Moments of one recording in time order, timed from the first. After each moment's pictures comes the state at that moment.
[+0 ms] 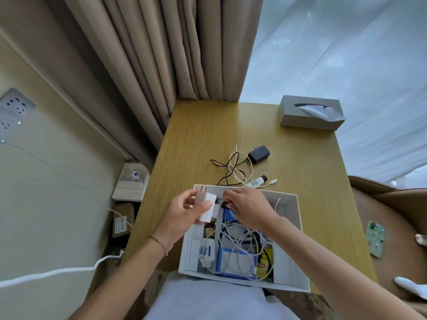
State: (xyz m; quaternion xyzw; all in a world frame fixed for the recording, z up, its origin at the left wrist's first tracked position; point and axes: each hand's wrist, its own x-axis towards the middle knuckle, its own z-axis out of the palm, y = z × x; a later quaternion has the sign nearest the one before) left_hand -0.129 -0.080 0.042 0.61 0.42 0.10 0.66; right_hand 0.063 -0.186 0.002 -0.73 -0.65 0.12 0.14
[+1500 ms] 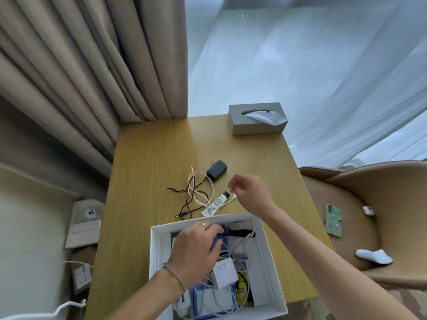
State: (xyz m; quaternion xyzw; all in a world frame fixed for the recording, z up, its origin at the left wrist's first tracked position) left_hand -0.032 -0.118 0.028 0.96 0.13 0.05 0.23; right_hand 0.175 -0.199 0.018 -0.87 -0.31 0.19 0.33
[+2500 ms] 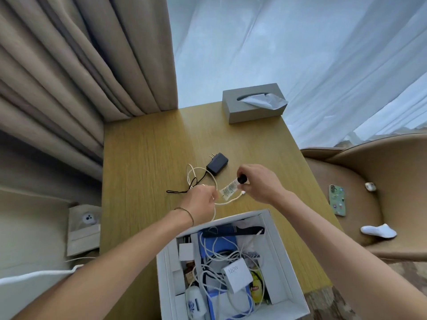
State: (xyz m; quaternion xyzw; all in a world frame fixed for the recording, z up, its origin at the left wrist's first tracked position) left_hand 0.073 -0.026 -0.024 0.94 0.16 -0.13 0.28; right_hand 0.214 -0.190 -0.011 -0.90 -0.39 0.16 0.13
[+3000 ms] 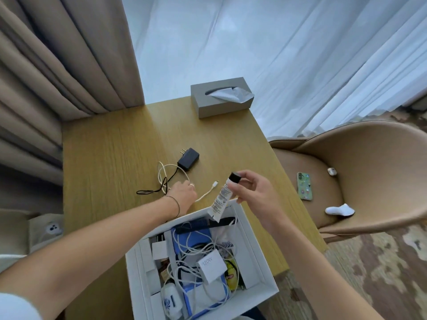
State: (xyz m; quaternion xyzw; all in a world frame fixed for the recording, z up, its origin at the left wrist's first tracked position) left_hand 0.112 -0.041 -0.075 0.95 -0.10 -0.27 -0.11; right_hand 0.145 -0.261 0.047 -0.73 -0.09 0.28 0.62
